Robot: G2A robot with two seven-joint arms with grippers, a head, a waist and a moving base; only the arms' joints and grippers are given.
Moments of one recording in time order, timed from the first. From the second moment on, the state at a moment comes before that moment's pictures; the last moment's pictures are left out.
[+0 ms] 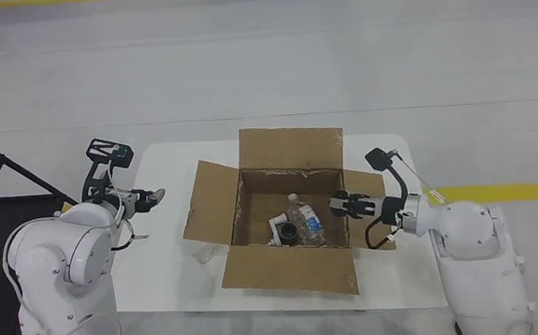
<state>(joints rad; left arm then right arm) 1.21 -1.33 -1.73 -2.05 1.37 -0.32 -1.31 -1.26 -1.37 1.61 -1.76 -0.38 -0.12 1.26</state>
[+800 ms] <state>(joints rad) 1.21 -1.33 -1.73 -2.05 1.37 -0.32 -1.31 -1.27 -1.27 2.06 -1.29 0.14 -0.28 1.48</state>
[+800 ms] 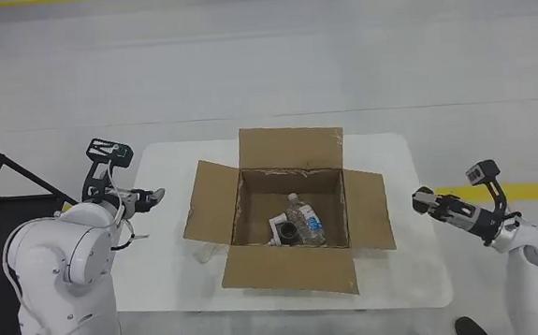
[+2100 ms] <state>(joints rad) 1.21 -1.33 -1.73 -2.05 1.37 -0.32 -1.31 -1.09 -1.20 1.71 -0.80 0.05 -0.42 1.40</state>
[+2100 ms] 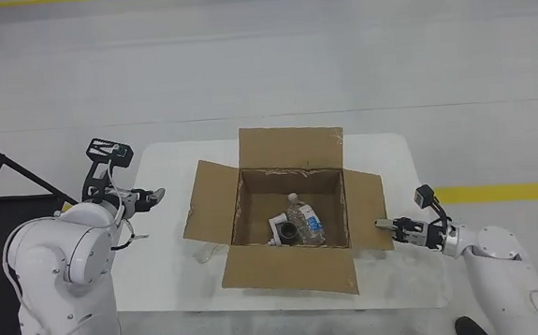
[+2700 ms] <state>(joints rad) 1.21 -1.33 -1.73 -2.05 1.37 -0.32 -1.31 -1.20 -1.12 1.61 -1.01 0.13 -0.43 1.39</state>
